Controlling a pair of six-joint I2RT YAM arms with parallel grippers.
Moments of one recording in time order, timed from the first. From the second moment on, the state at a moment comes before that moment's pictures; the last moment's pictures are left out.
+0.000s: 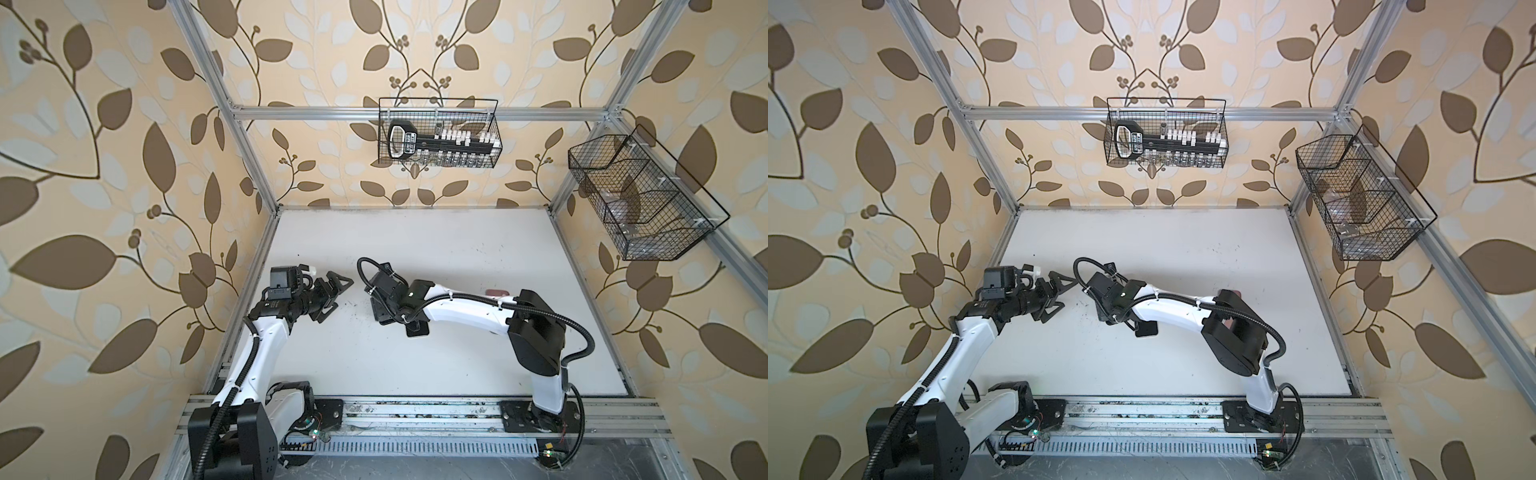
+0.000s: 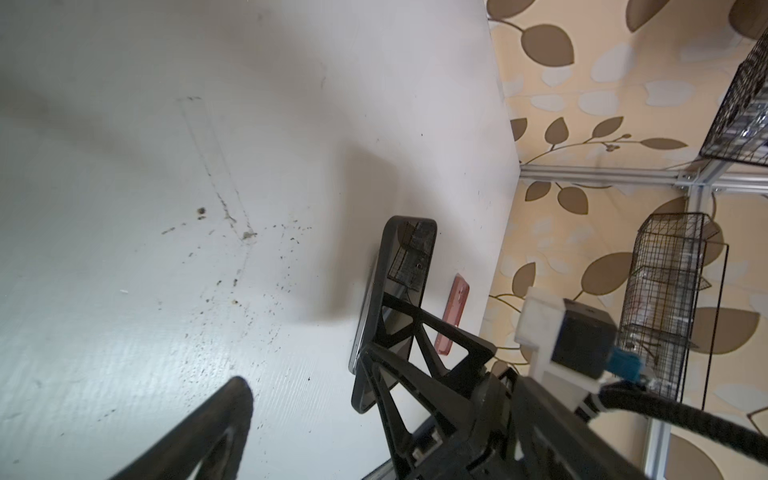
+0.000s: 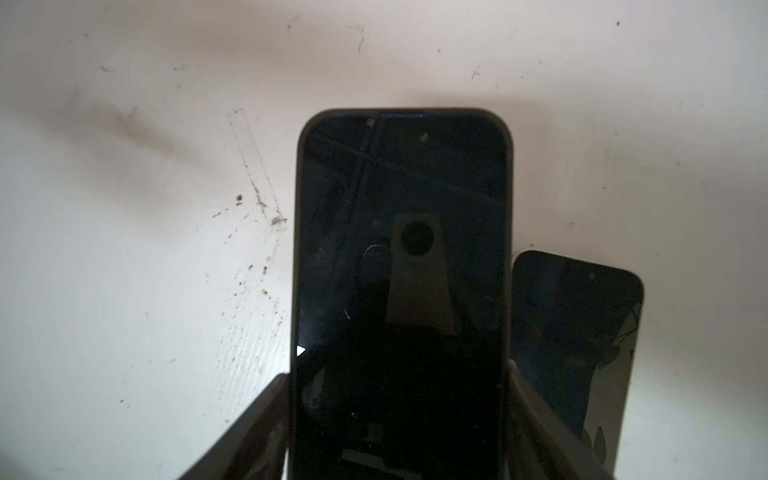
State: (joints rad) left arm 0.08 1.05 0.67 -0.46 0.73 -0.79; right arm 1.02 1.96 1.51 -0.59 0.31 0.68
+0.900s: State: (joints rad) left arm -0.16 1.21 0.67 -0.13 0.69 -0.93; right arm 1.05 1.78 1.41 -0.57 0.26 0.68
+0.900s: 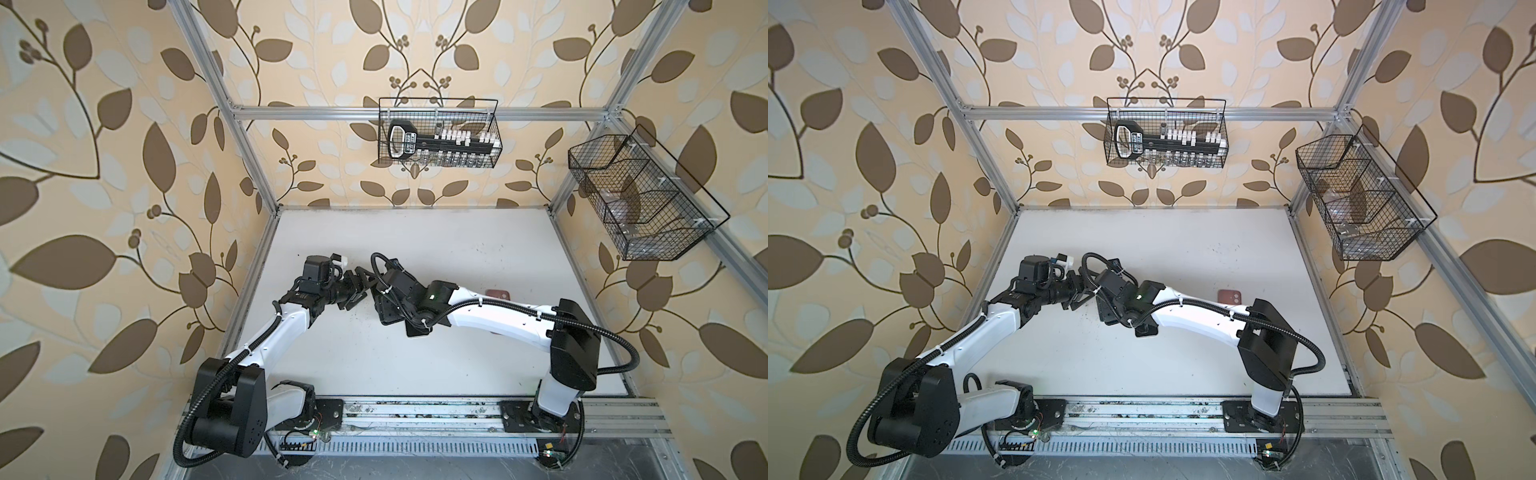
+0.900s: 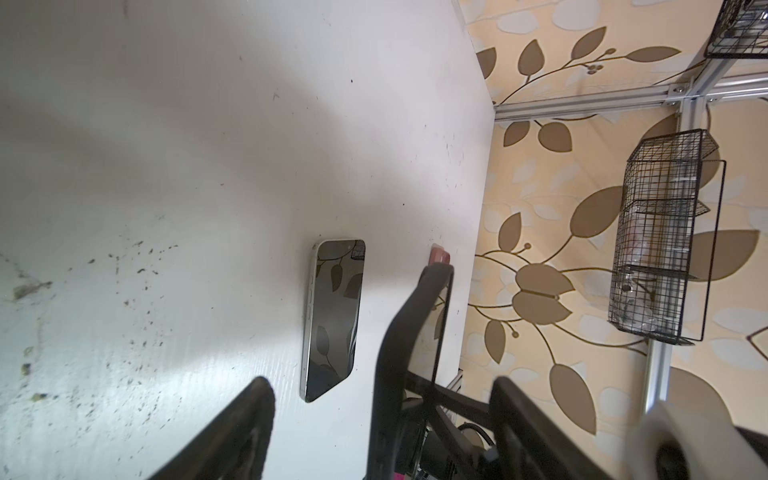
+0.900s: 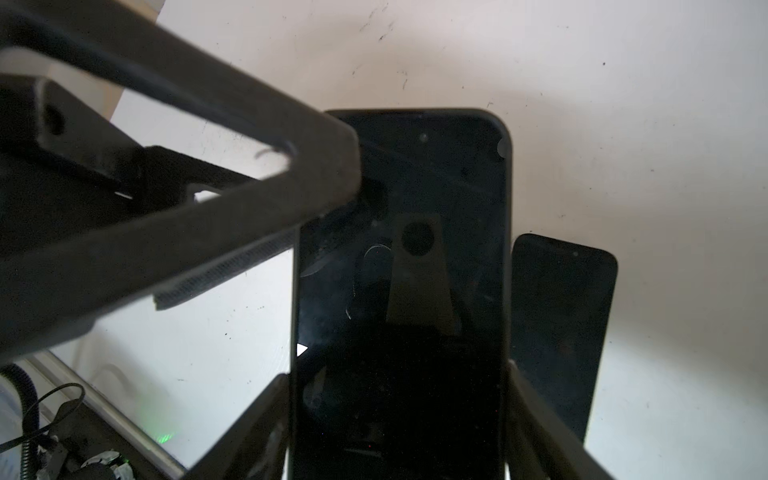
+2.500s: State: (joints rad) left arm -0.18 1.24 0.65 0.07 0.71 -1.04; right arm 1.03 1.72 1.40 -0.54 0.21 0.74
